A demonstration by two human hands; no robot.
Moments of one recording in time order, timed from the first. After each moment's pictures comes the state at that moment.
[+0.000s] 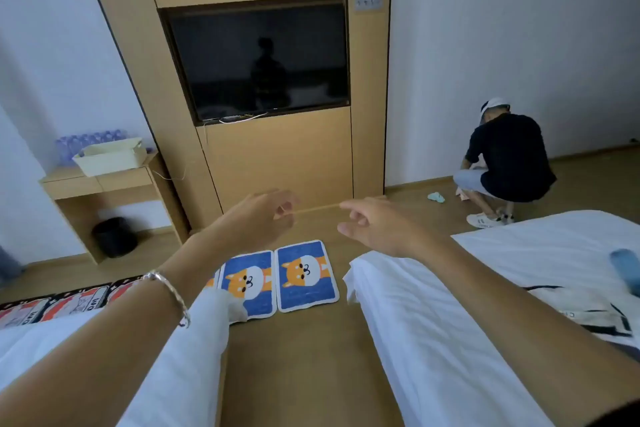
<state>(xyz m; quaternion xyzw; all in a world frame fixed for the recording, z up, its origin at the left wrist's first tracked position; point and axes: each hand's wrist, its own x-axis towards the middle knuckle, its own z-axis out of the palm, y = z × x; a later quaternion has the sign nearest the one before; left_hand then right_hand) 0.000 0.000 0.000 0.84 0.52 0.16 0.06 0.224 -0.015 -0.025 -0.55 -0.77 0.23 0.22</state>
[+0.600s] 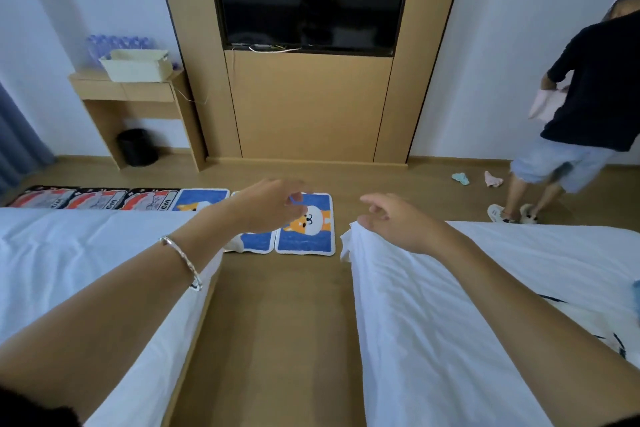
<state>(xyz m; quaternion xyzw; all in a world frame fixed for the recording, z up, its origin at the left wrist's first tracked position) 0.042 0.014 -0.063 0.78 0.59 0.10 0.17 0.281 0.028 -0.080 -0.56 -0.78 0.27 0.11</state>
